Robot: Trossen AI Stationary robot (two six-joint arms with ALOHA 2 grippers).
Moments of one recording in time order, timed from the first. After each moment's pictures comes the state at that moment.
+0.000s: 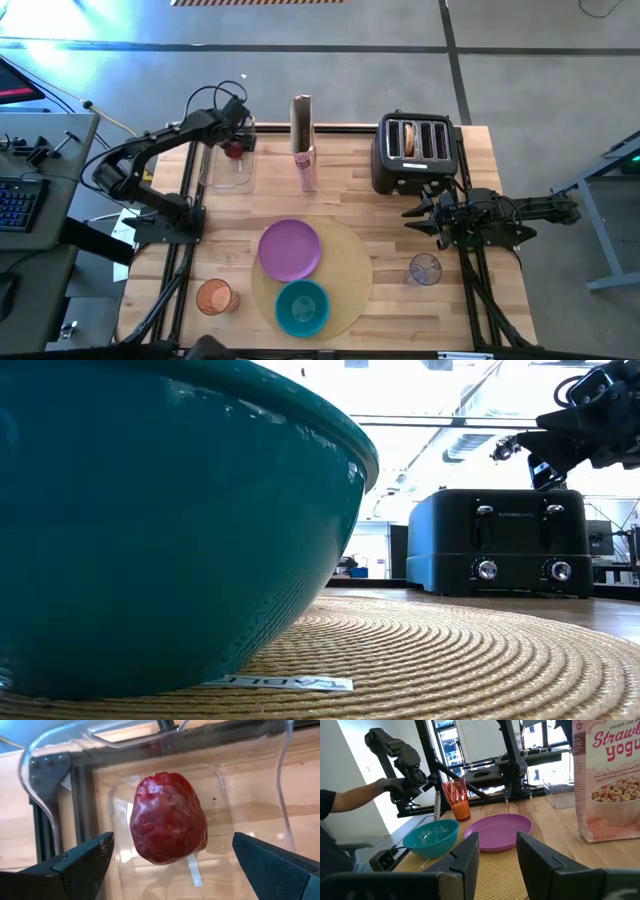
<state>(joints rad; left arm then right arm) 0.91 1.42 0.94 -0.77 -0.32 -0.45 0.09 0.01 0.01 0.03 -0.07 0.20</state>
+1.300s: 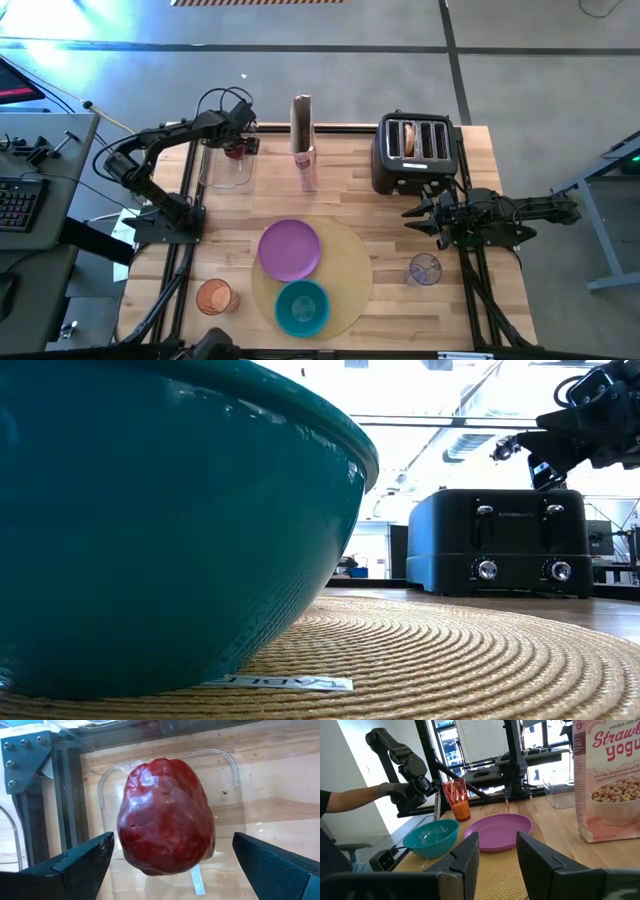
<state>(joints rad) 0.92 1.54 0.94 -0.74 -0.32 -0.48 0.09 0.01 0.01 0.03 -0.07 0.20</state>
